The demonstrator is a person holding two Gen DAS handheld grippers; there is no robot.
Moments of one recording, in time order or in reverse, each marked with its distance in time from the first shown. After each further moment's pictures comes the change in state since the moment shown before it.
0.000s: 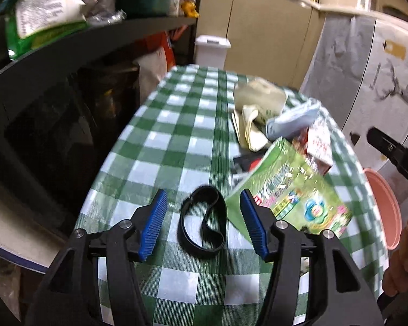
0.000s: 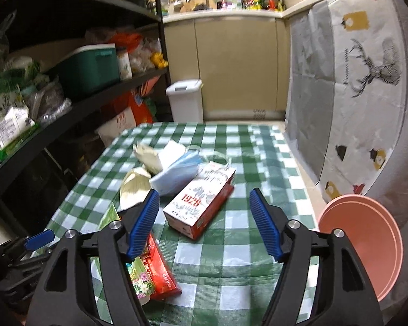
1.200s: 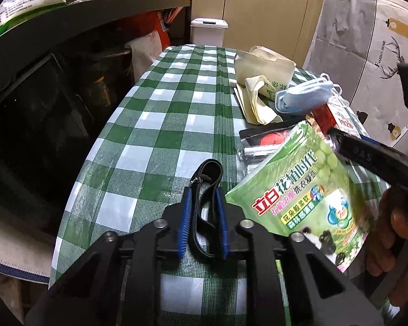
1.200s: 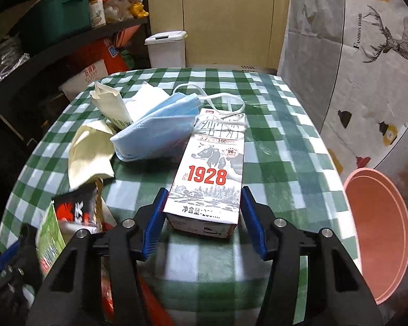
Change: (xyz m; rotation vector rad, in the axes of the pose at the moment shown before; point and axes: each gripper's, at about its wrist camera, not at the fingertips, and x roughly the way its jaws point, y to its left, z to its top) left arm 0.027 -0.003 -0.007 0.047 0.074 0.018; right arm 0.089 0.010 -0.023 -0.009 0.219 -0.131
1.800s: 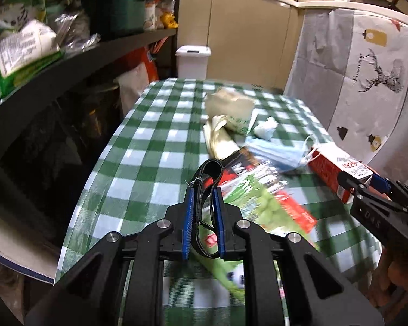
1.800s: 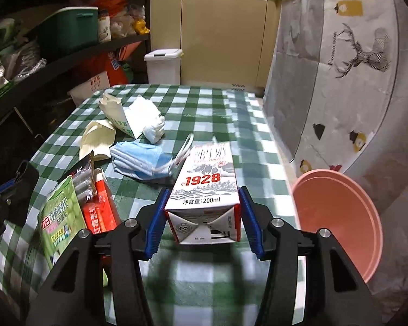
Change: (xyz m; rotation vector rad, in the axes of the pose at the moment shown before) left arm -0.049 -0.035 0.011 0.039 -0.139 -0.050; right arm -0.075 -0.039 -0.028 -0.041 -0.103 -0.027
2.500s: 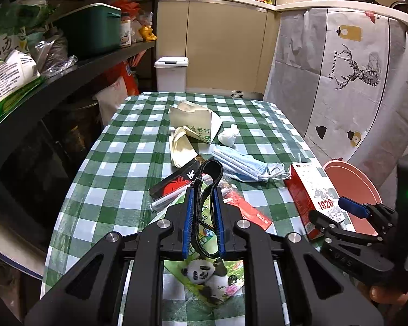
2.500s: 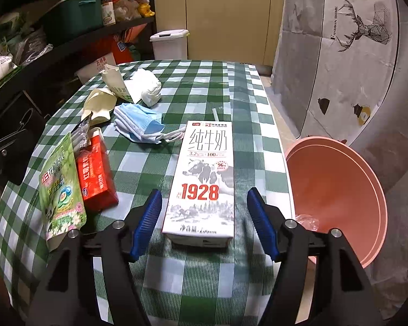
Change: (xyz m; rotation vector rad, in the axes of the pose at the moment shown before) left arm -0.021 -0.042 -0.001 0.057 -0.040 -0.058; right arm 0.004 -0.028 -0.036 0.005 0.113 0.076
